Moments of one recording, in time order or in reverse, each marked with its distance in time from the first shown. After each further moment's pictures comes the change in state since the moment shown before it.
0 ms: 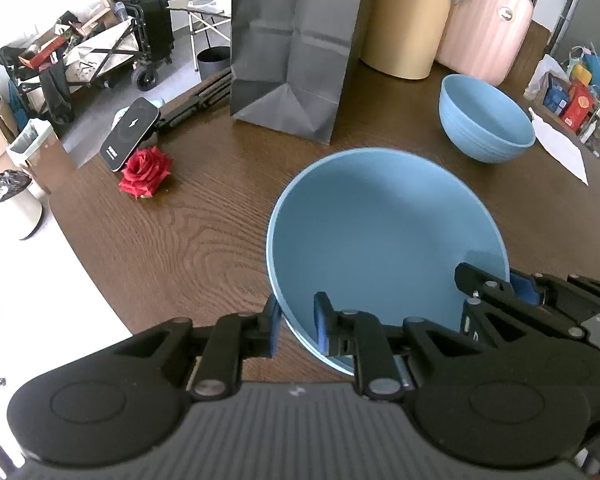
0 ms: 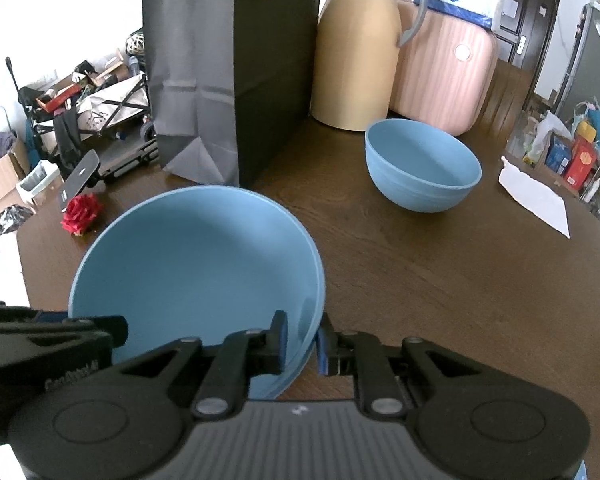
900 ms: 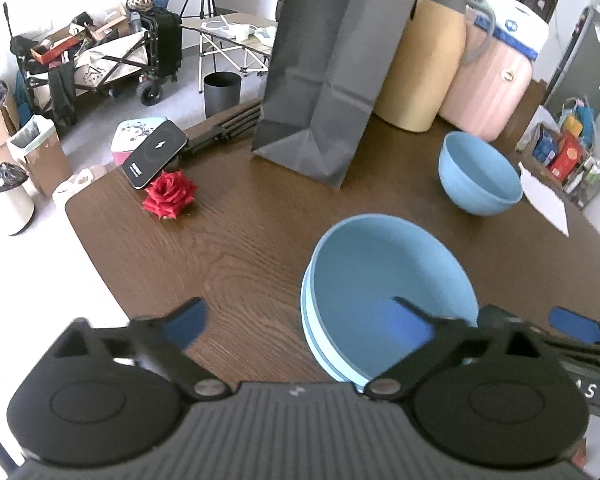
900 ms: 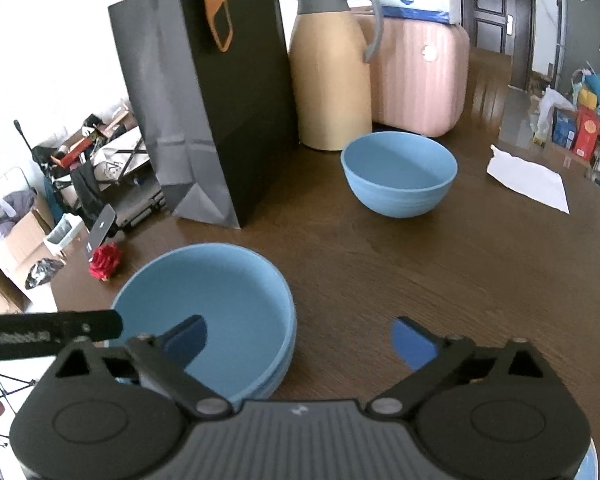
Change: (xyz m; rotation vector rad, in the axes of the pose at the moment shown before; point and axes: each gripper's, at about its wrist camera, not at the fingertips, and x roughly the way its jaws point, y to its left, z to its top) left arm -0.034 0.037 0.002 -0.099 -0.108 -0.073; right arm -0.035 -0.051 -0.005 0.147 -0.067 0.110
